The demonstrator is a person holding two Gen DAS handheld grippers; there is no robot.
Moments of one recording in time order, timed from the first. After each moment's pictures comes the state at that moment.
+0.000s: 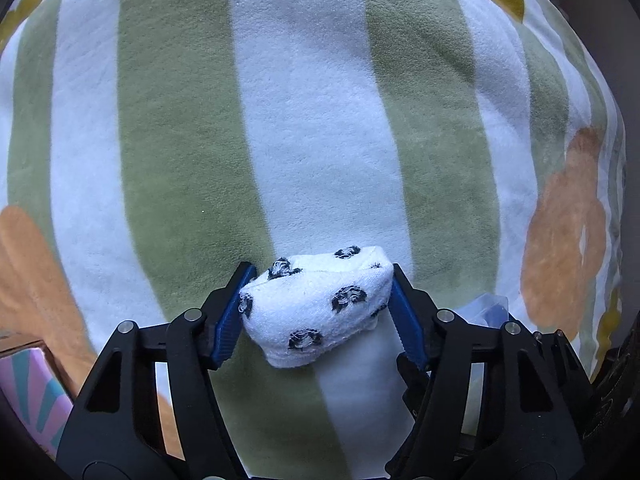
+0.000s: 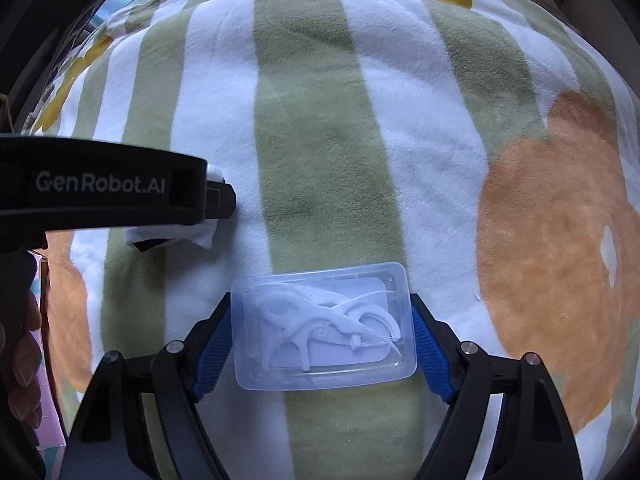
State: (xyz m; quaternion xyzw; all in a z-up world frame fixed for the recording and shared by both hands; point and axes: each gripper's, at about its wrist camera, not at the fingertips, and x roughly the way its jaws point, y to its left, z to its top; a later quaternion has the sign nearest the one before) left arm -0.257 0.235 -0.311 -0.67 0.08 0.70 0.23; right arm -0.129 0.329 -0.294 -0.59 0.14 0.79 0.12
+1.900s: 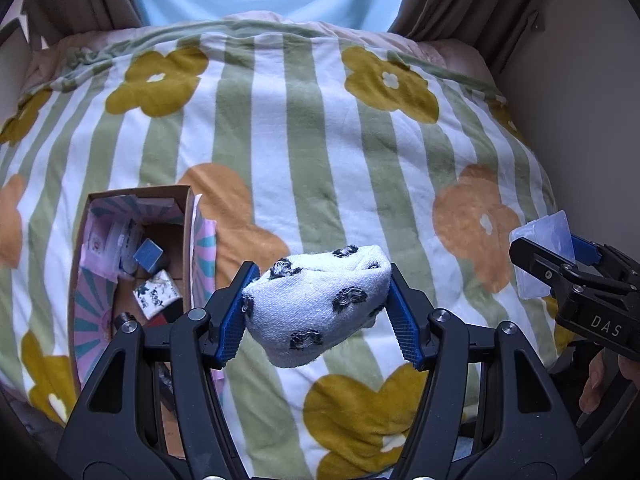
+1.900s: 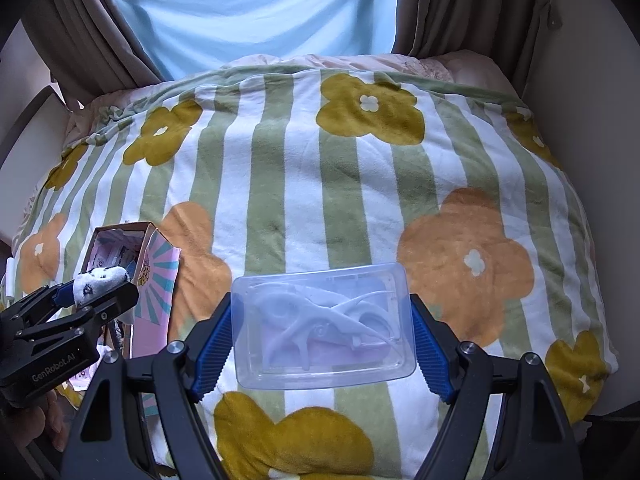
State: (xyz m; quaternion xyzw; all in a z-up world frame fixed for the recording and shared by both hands) left arm -0.090 0.048 -0.061 -0.53 0.02 0.82 0.21; right arm -0.018 0.258 -0.044 -0.51 0.10 0.85 0.11
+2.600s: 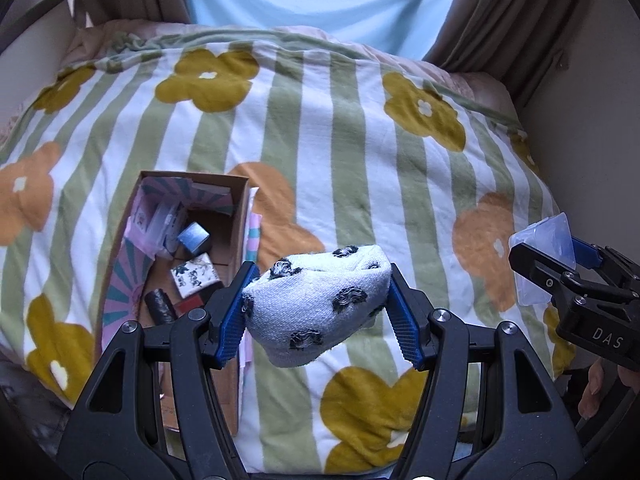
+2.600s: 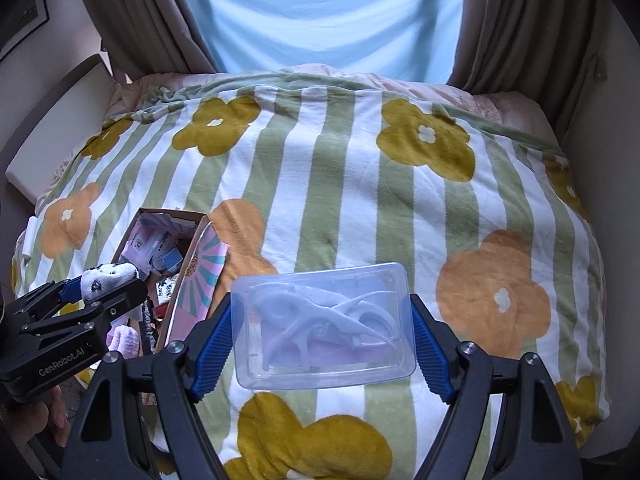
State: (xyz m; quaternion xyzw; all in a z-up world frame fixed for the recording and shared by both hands) left arm -0.072 -0.014 -0.041 -0.51 -0.03 0.85 0.15; right arm -0.034 0.196 -0.021 -0.50 0.04 0.87 0.04
